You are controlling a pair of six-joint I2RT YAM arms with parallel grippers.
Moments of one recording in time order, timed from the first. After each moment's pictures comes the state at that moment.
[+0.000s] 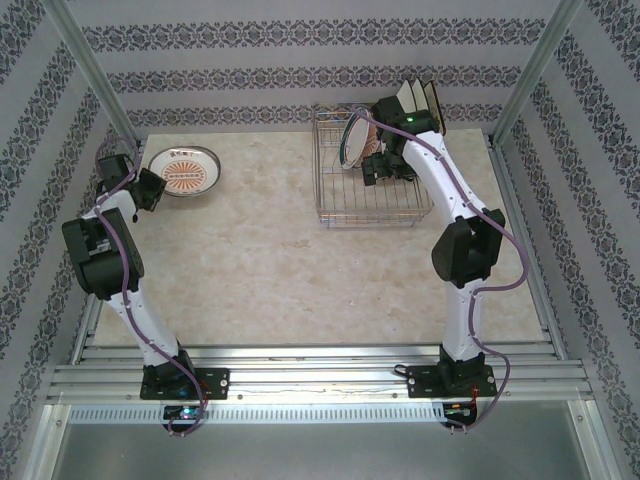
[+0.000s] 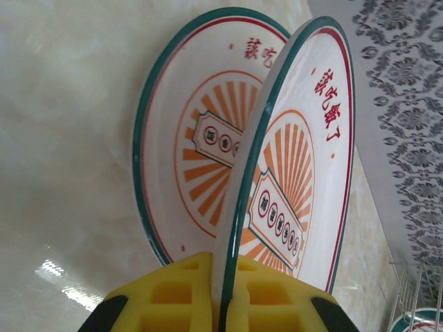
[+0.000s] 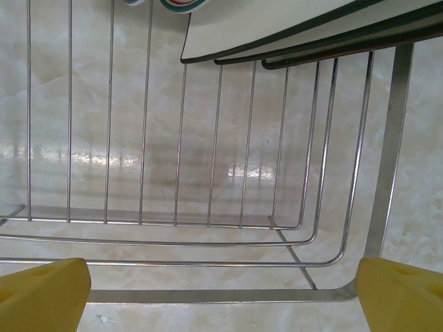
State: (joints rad) left arm 0.43 2.00 1.37 -0.15 0.41 -0.80; right arm 0.30 2.09 2.18 -1.34 0.19 0.18
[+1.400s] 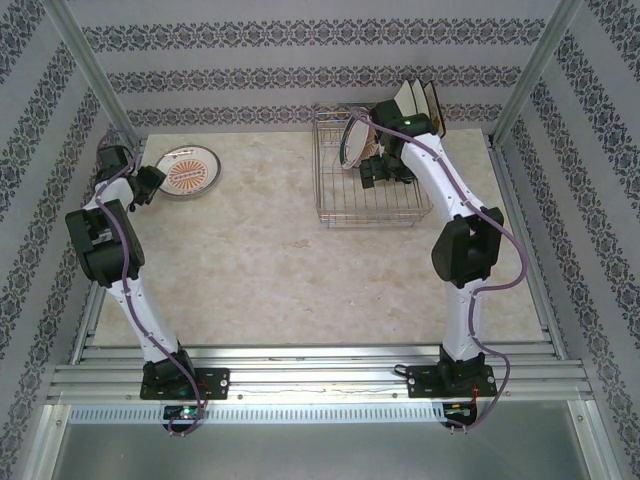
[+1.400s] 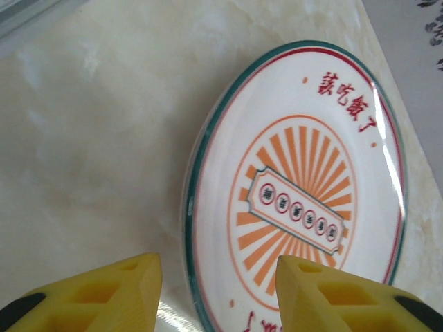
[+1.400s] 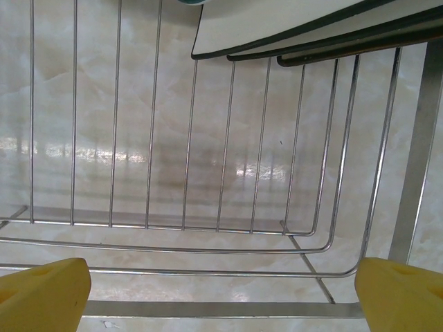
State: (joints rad) left arm 0.44 2.15 1.61 -0.34 0.30 -0.63; right arm 0.30 2.09 2.13 -1.30 0.17 0.18
